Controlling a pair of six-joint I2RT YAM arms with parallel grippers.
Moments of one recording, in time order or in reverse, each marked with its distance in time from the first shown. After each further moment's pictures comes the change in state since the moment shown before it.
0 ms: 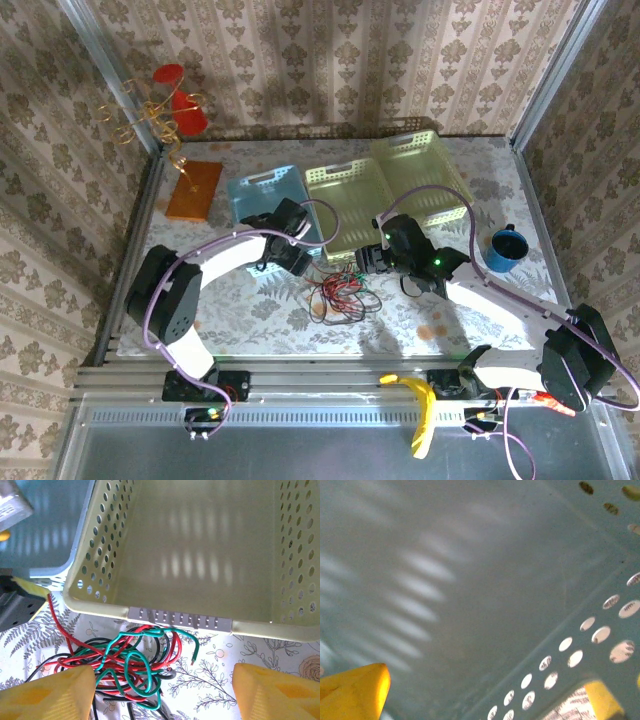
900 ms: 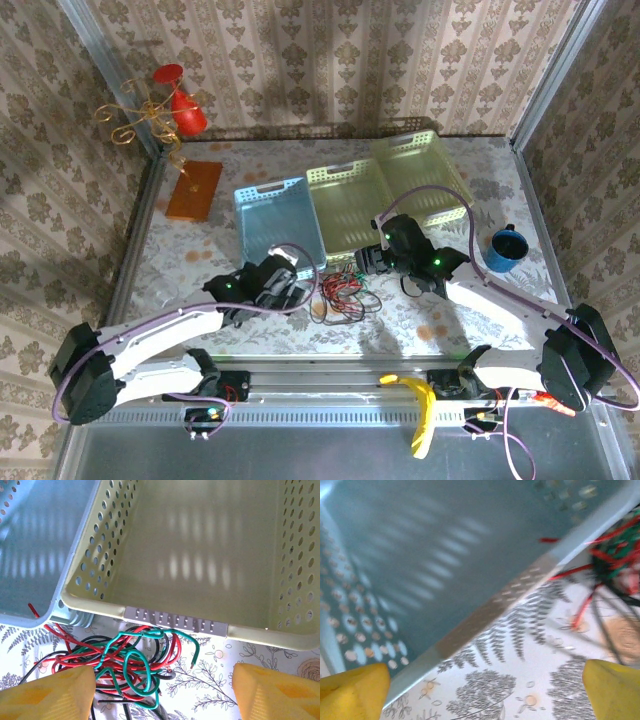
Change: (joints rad) left arm -0.265 -0.596 -0.407 -0.018 -0.177 -0.332; right arm 0.000 0.002 0.000 0.000 -0.005 -0.029
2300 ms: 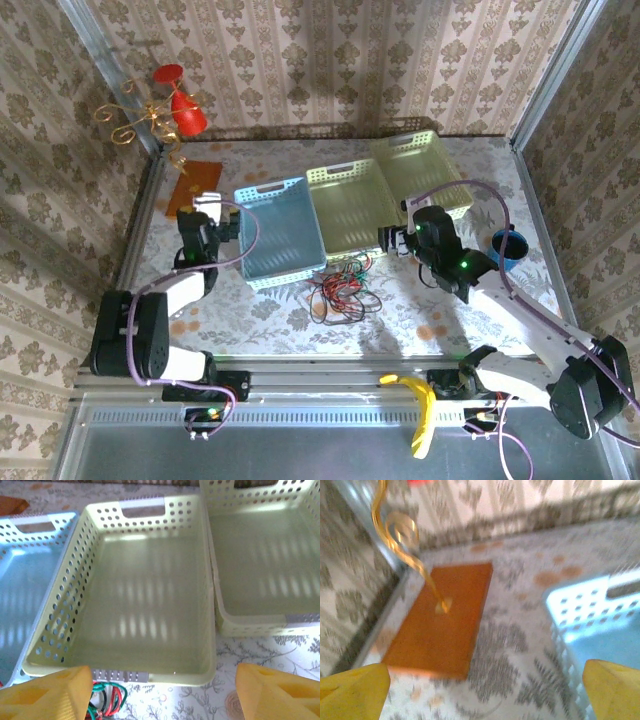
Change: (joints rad) left arm 0.745 0.270 -0.161 1.196 0.130 0.447; right arm -0.138 -0.142 -0.033 0.077 0.084 -0.043
